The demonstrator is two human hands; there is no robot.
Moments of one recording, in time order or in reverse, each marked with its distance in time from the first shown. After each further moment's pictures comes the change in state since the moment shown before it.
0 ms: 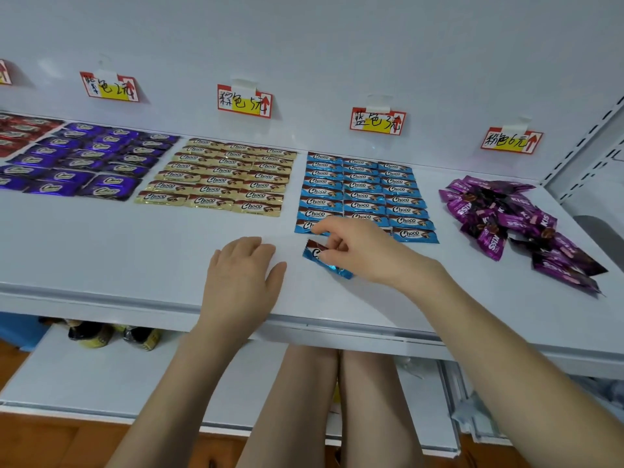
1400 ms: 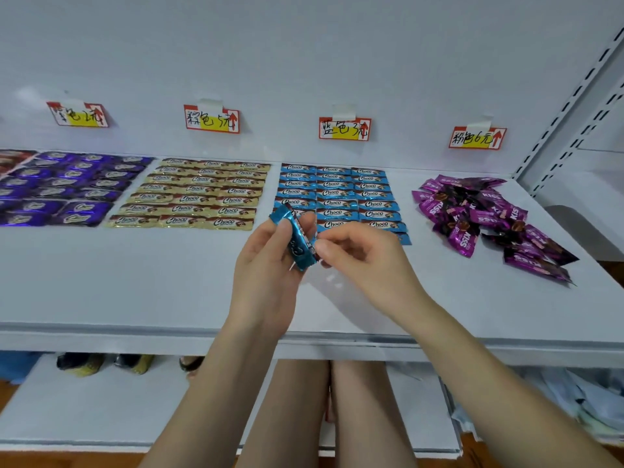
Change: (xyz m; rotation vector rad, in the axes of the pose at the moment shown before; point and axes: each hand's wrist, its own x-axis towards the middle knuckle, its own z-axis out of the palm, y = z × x) left_hand 0.006 0.082 -0.016 -1.962 -0.067 -0.257; right_hand -0.050 0.007 0.000 0.702 0.491 -0.136
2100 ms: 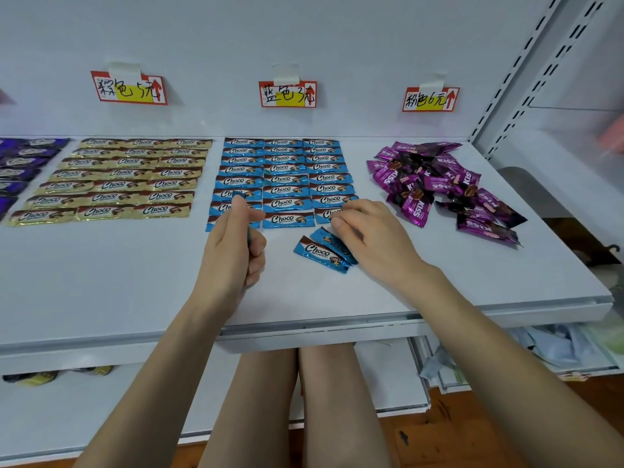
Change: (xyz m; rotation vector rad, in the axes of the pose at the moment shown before) left_hand 0.022 -0.027 0.007 0.586 0.066 -0.117; right_hand 0.001 0.085 -0.071 -0.802 0.043 0.044
